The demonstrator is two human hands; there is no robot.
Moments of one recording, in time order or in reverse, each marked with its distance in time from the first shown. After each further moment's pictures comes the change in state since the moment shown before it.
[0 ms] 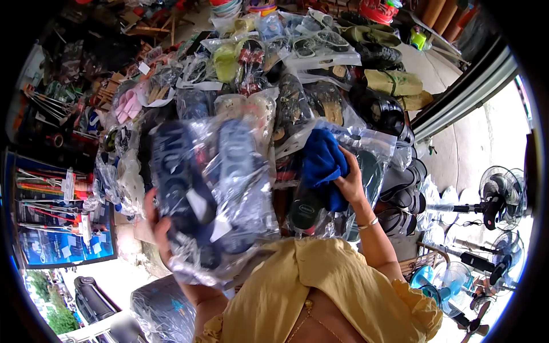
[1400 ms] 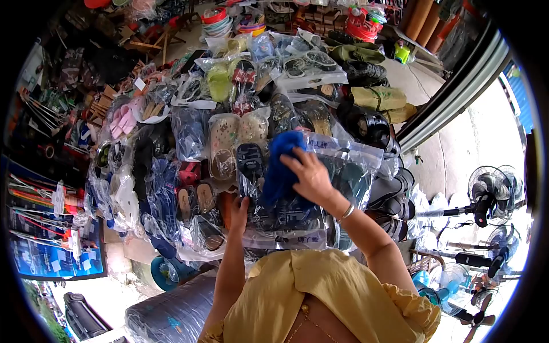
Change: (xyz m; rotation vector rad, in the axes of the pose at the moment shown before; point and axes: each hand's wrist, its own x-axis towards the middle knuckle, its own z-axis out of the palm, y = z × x) left_hand -0.003 -0.249 0.060 0.319 -0.028 -0.331; right_hand 0.045 -0.080 0.052 -0.738 -0.266 -0.353
